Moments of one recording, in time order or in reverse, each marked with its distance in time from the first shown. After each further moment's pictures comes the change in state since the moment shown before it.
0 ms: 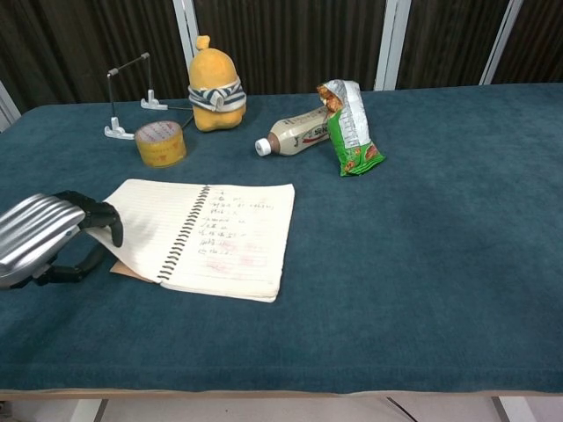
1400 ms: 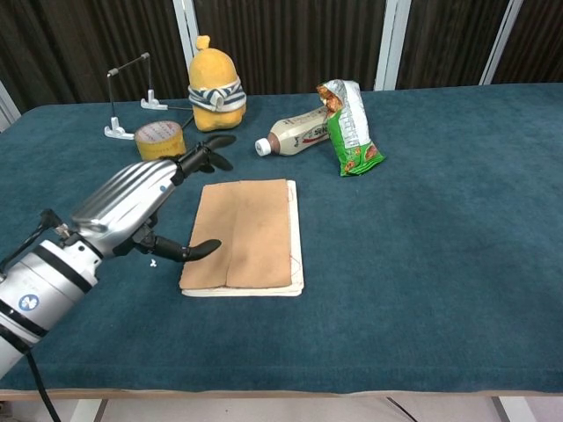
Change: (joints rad) left arm -0.165 -0.007 -0.043 -0.432 -0.111 -0.060 0.038; right arm -0.020 0.010 0.011 -0.003 -0.001 0.029 0.012
